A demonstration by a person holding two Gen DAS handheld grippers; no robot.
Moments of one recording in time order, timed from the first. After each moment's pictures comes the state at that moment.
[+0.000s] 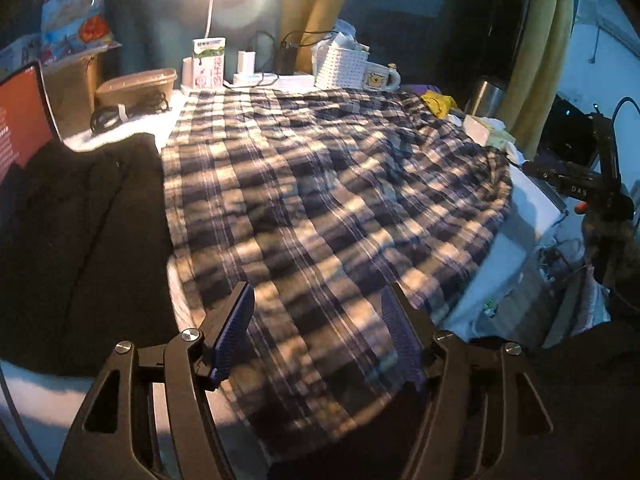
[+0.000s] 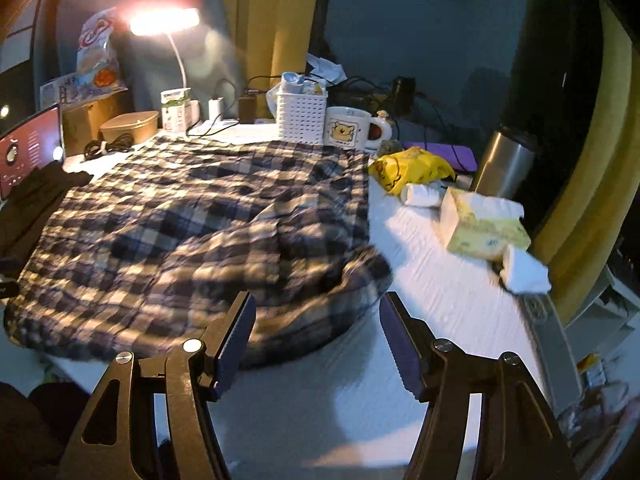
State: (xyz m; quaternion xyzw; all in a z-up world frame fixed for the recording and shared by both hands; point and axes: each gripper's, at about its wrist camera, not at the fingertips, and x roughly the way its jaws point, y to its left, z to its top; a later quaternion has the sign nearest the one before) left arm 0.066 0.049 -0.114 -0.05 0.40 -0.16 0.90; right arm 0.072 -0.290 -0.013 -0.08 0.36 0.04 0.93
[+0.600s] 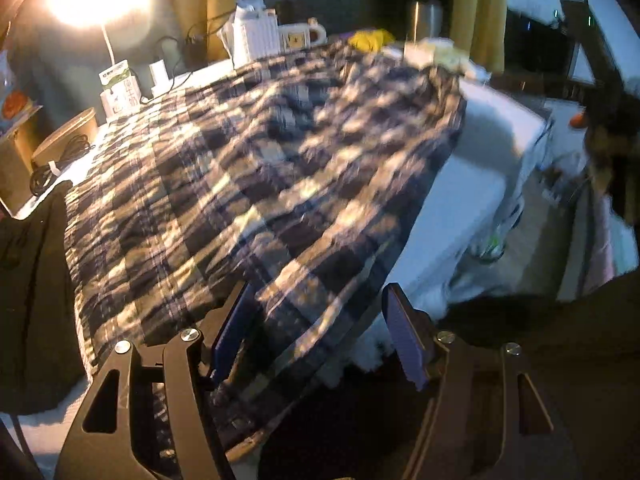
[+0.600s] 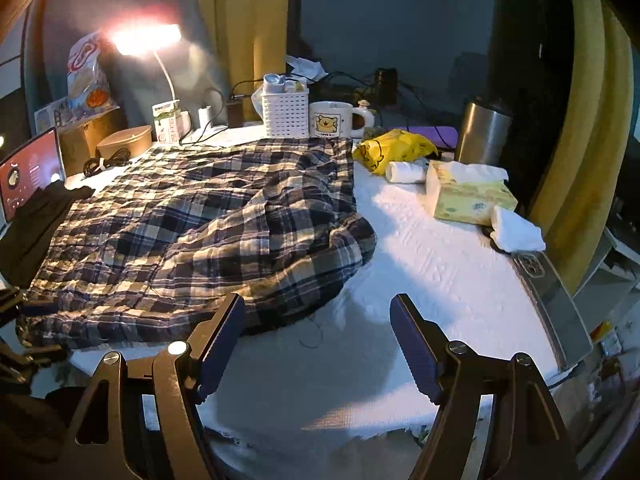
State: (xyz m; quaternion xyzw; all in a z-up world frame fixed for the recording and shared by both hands) left arm 0.072 -0.052 -0.140 0.11 0.41 -0.19 0.88; right arm 0.043 -0.312 -0.029 -0.04 0.36 0.03 0.93
